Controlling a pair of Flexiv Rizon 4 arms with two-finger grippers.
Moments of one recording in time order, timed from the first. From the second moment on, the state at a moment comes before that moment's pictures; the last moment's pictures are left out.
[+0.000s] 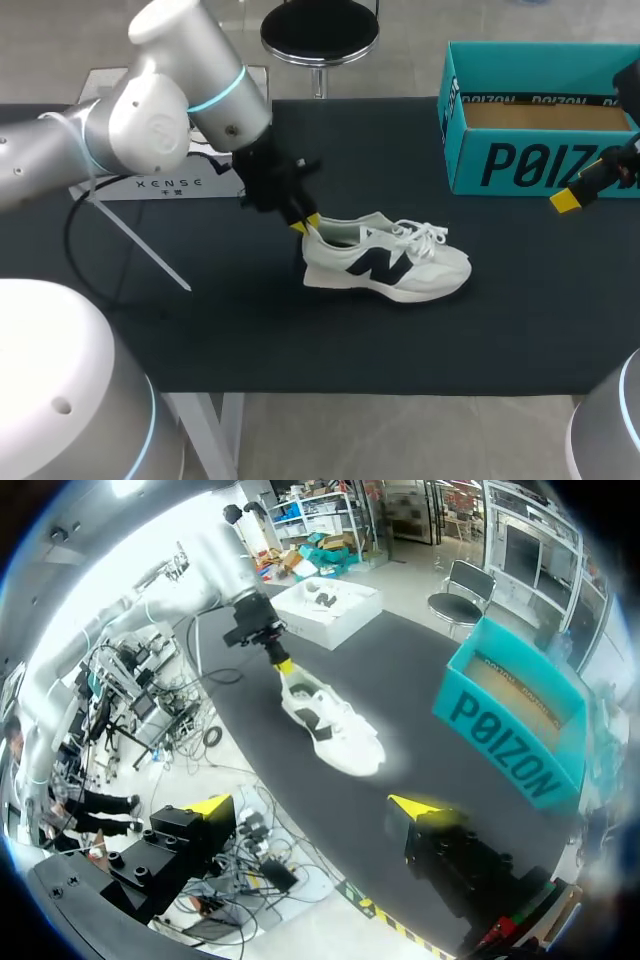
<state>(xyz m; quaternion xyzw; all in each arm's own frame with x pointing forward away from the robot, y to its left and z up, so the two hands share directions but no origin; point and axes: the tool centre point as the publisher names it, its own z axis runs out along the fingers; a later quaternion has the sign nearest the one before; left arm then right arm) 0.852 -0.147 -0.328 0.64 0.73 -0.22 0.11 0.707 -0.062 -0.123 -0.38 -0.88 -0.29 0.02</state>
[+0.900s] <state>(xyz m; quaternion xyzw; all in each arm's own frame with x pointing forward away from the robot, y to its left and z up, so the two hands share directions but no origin) 0.882 -0.111 -0.310 0.61 0.76 -0.20 0.06 0.707 -0.062 -0.123 -0.38 -0.88 -0.29 0.02</state>
